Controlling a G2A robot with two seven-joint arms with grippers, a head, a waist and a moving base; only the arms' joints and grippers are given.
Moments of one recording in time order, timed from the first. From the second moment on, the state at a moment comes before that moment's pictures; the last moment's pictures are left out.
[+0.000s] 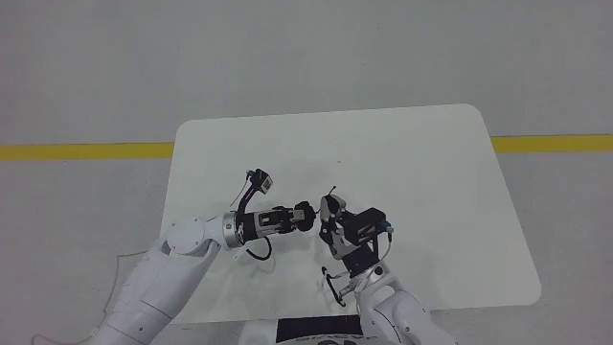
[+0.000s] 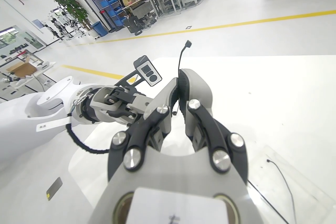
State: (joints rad) left arm 1.46 -1.08 -1.12 -1.54 -0.47 -0.34 -1.01; right arm -1.91 -1.29 0.97 -2.03 -1.30 0.13 -0.11
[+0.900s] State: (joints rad) left arm 1.46 -1.08 -1.12 -1.54 -0.47 -0.34 -1.01; right arm -1.91 -1.29 0.97 -2.02 -1.32 0.15 -0.10
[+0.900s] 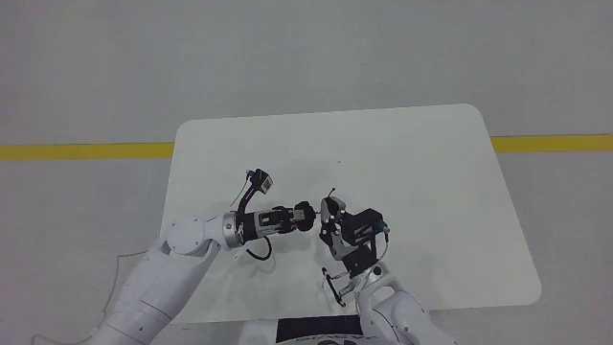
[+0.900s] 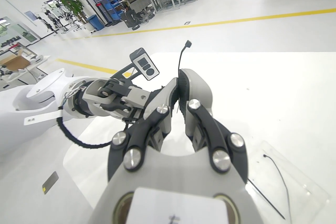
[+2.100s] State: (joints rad) left arm 1.46 -1.08 -1.12 -1.54 -0.47 -0.34 -1.01; right arm -1.92 -1.28 0.96 -2.04 -1.31 0.11 -0.11
